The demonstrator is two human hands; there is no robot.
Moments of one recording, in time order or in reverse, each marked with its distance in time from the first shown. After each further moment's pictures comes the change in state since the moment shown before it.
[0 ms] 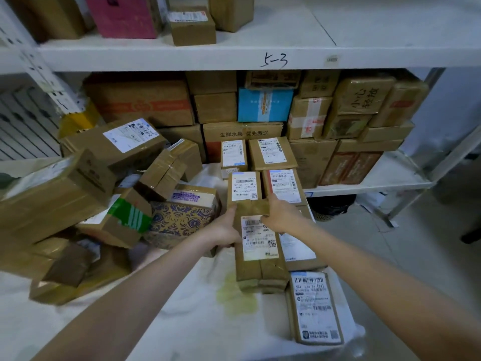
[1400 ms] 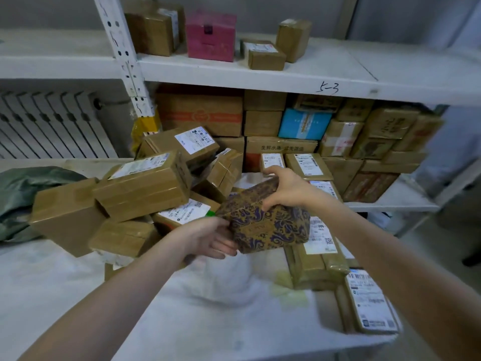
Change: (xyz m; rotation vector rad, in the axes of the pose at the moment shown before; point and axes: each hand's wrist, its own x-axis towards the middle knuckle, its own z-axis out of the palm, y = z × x) left_hand -0.094 -0.125 -0.125 -0.583 -0.147 -0.238; right_hand -0.049 -0.180 -0.014 0.130 0.062 -0.201
